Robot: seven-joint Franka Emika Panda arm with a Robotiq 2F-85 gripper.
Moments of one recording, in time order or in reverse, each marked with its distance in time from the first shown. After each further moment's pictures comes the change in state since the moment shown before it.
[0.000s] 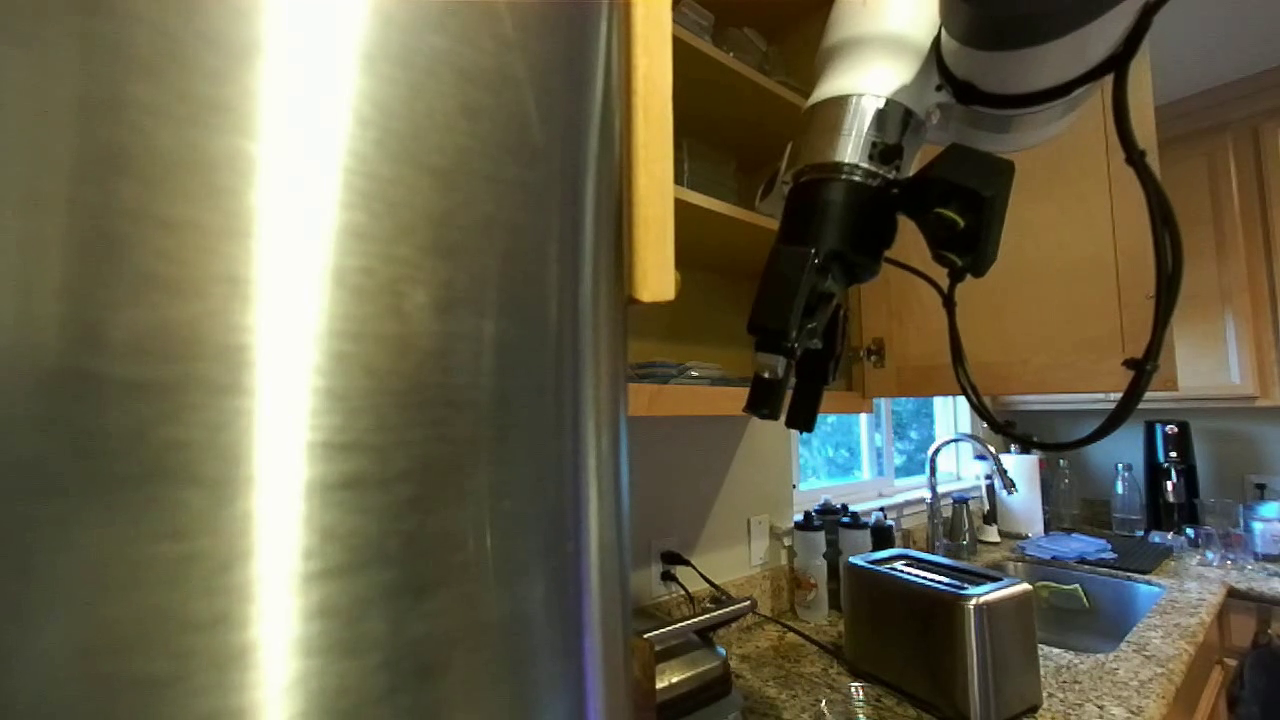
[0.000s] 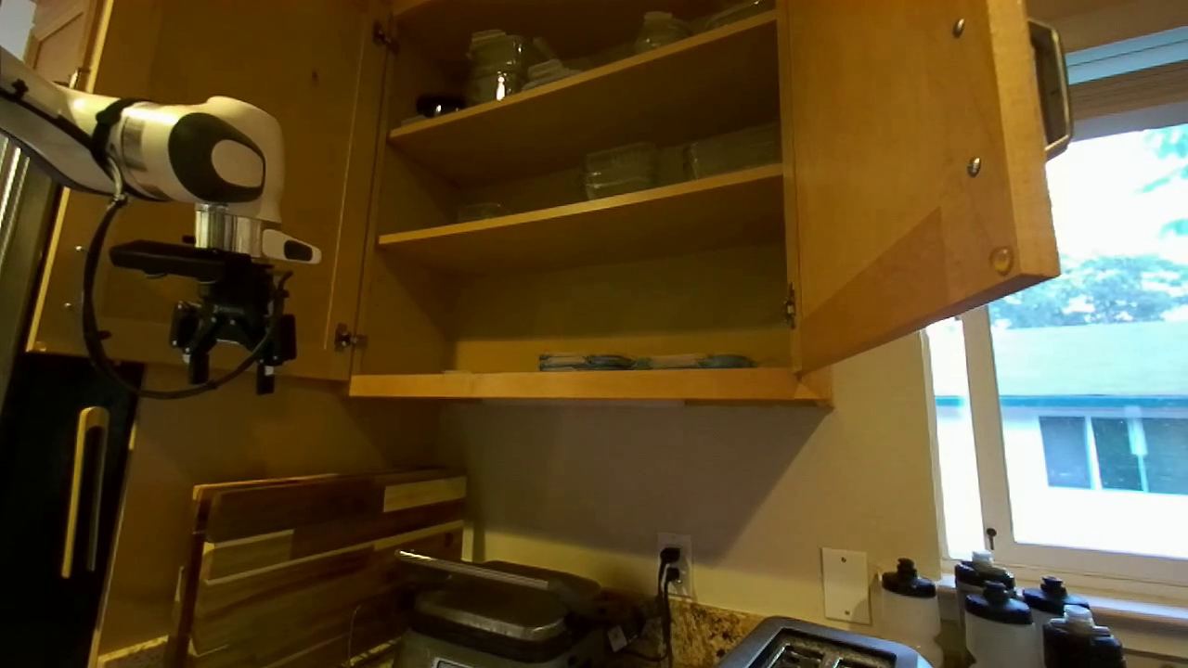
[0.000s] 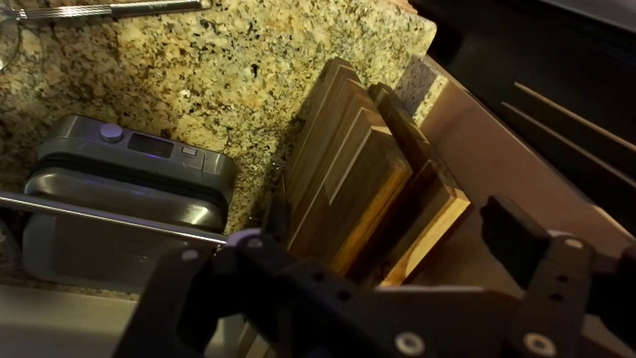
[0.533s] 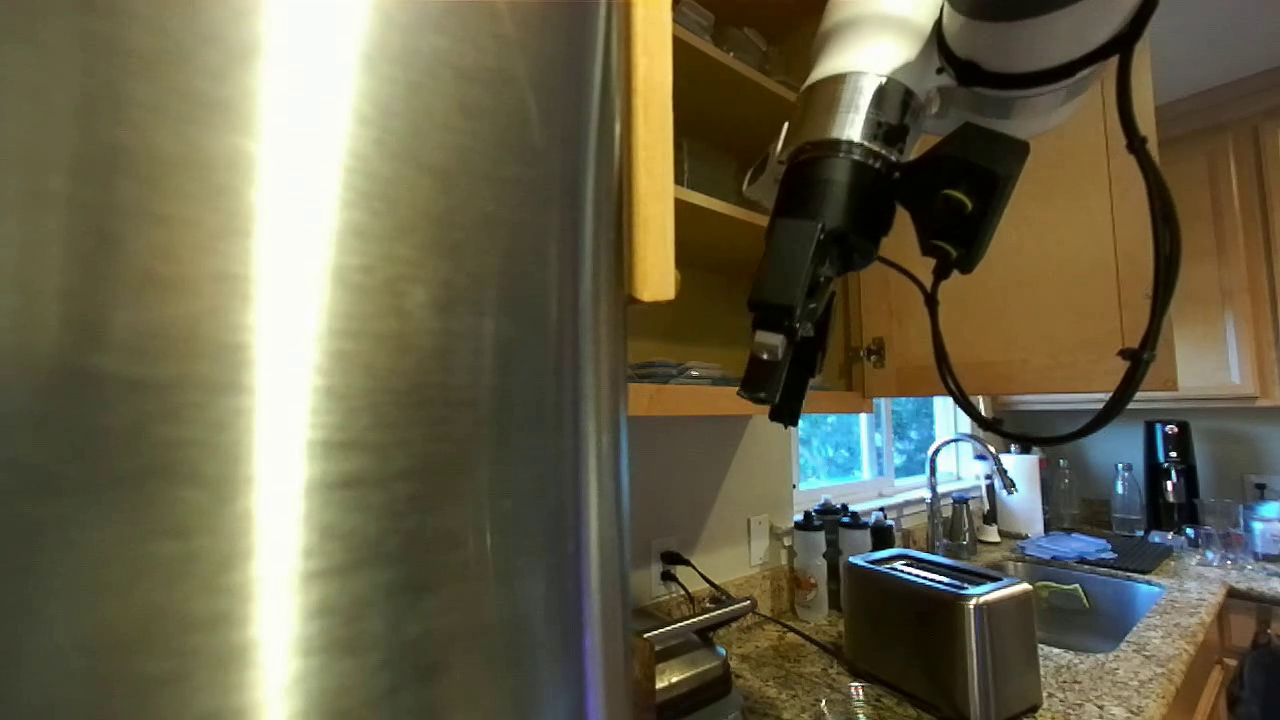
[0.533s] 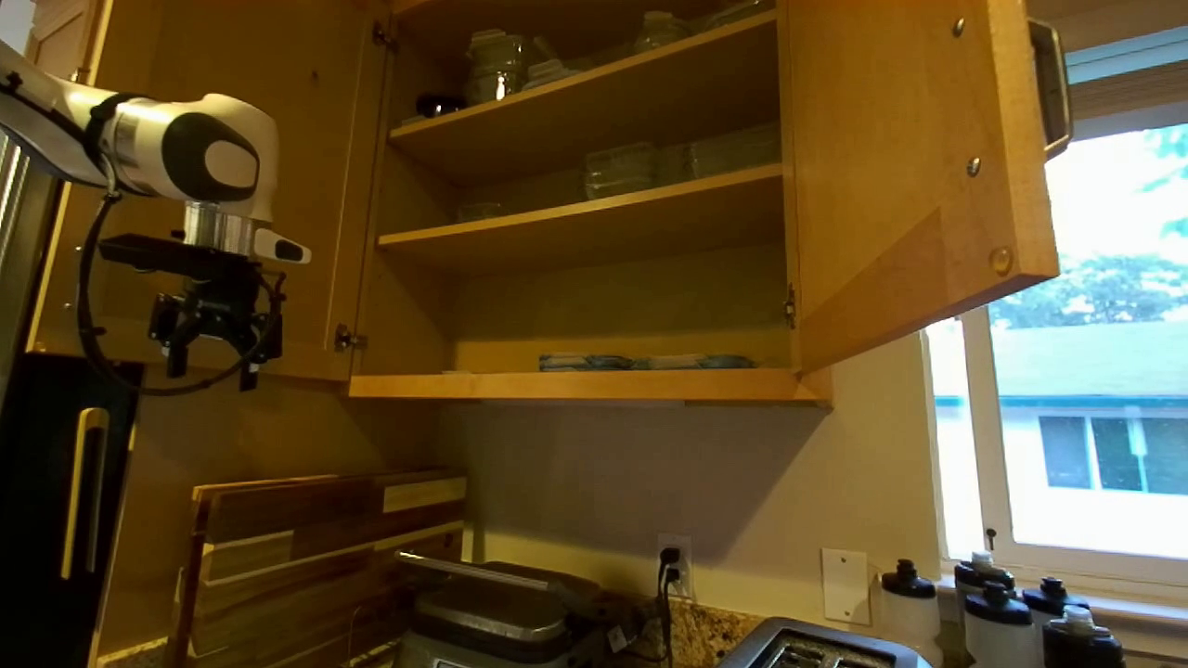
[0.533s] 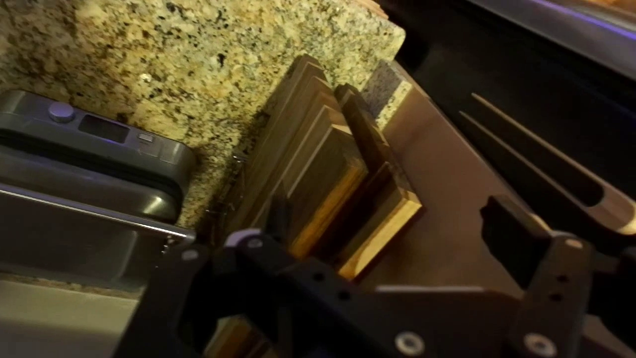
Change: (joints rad) arm 0.032 0.010 0.000 0.017 0.058 0.003 -0.084
